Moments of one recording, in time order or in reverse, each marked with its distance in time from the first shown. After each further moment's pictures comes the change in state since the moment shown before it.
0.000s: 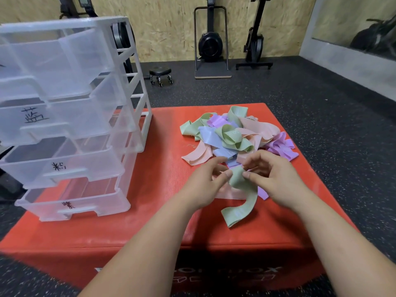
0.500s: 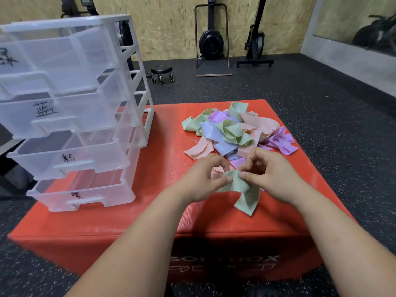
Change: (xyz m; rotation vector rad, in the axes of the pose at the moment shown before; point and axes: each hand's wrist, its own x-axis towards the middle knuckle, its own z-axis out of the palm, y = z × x) left_hand -0.018 0.005 -0.017 0.102 -0.123 0.145; right_hand -0.015 -0.014 0.006 -0.044 -0.082 0.003
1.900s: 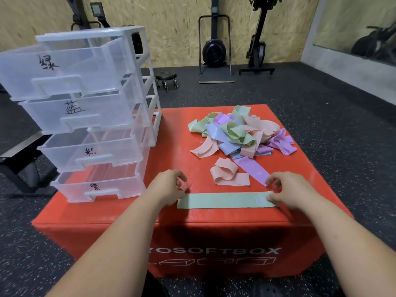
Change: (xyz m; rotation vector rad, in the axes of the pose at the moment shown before) left_hand -0.071 -0.049 -0.057 0.471 0.074 -0.455; right_hand -0.037 0.050 -0.021 -0.669 -0.054 0.466
